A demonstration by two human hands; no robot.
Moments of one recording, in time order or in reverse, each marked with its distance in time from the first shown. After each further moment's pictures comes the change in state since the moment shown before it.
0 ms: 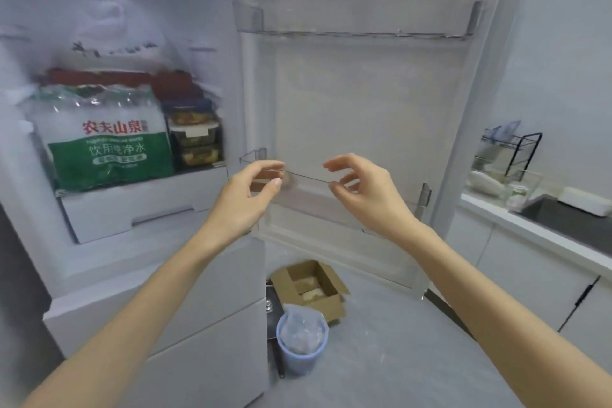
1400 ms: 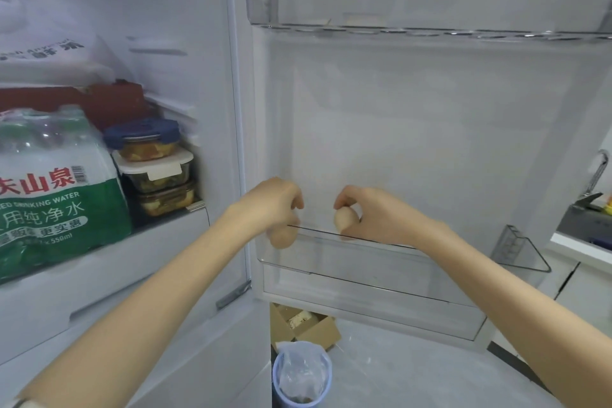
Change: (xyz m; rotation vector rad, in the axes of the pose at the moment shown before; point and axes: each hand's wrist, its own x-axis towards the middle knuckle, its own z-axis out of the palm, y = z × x) left_hand 0.213 -0.112 -0.003 0.734 -0.665 0.051; right_hand 0.141 0.044 0.082 -0.398 -0.300 0.280
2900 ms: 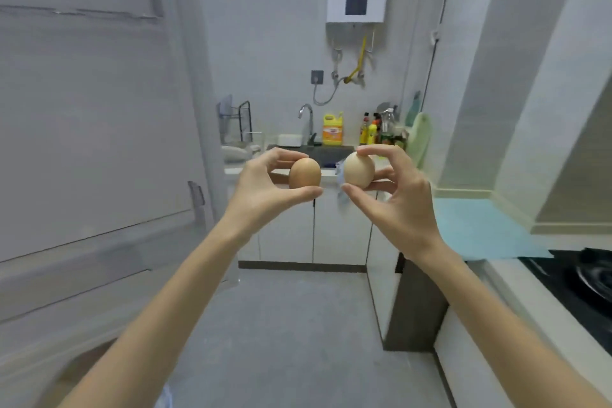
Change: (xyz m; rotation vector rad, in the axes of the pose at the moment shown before) left_hand -0.084 0.376 0.065 -1.071 0.004 0.748; right_hand -0.385 0.107 -0.111 -0.021 1.111 0.291
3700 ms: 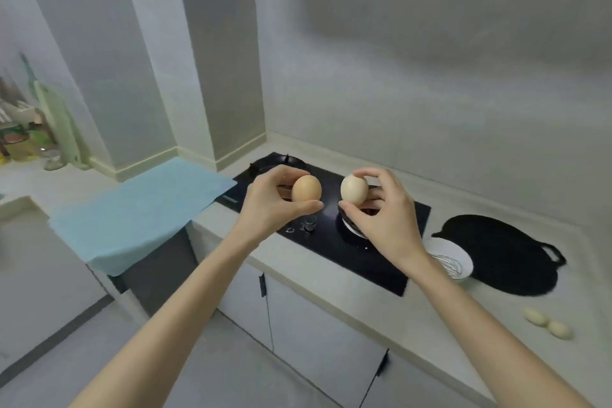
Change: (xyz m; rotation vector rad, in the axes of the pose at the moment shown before) left_hand -0.047 0.129 0.486 -0.355 -0.959 0.241; right_hand -0.215 0.067 -0.387 -0.685 0.589 0.633
